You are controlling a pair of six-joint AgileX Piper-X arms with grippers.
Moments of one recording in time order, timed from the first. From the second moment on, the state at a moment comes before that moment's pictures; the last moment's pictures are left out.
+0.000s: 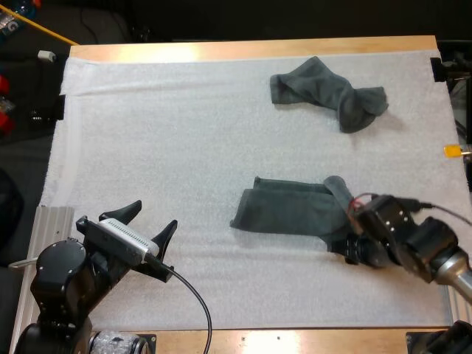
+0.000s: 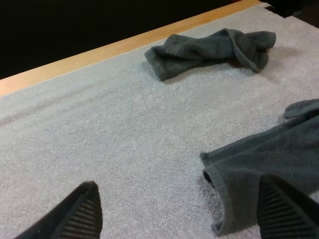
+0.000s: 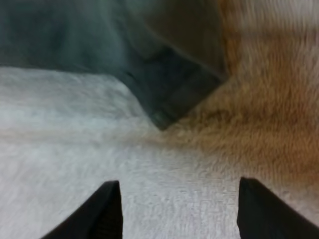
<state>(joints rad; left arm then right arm) -0.12 0.40 -0.68 0.81 0.38 -1.62 0.61 1.06 -0.68 0.98 0.00 -1.20</state>
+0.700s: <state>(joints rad) -0.12 0.40 -0.68 0.82 0.38 -1.62 0.61 1.31 -0.55 0.55 0.00 -0.95</state>
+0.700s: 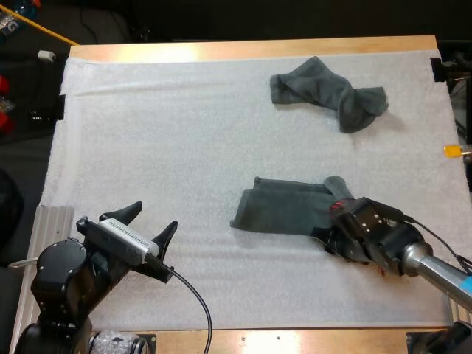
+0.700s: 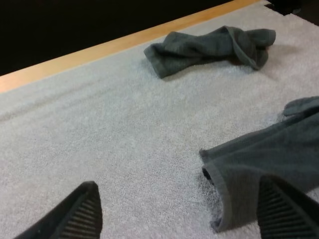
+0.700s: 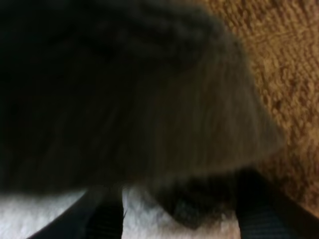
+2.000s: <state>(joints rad) -0.12 0.44 -0.68 0.86 0.42 -1.62 0.69 0.84 -0.57 1.12 -0.55 -1.29</state>
